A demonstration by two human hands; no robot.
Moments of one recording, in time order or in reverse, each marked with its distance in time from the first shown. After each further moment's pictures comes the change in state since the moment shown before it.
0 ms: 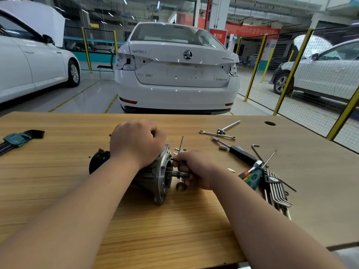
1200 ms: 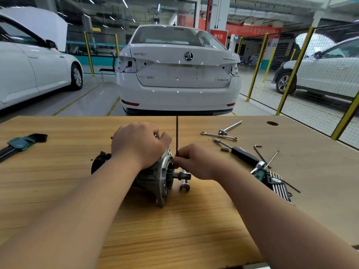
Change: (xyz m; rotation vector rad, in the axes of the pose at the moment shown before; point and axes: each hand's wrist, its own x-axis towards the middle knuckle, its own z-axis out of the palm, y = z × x) left_hand 0.006 0.001 0.000 0.130 -0.084 -0.025; right_hand -0.017 -0.022 -0.010 -0.936 0.074 -0.530
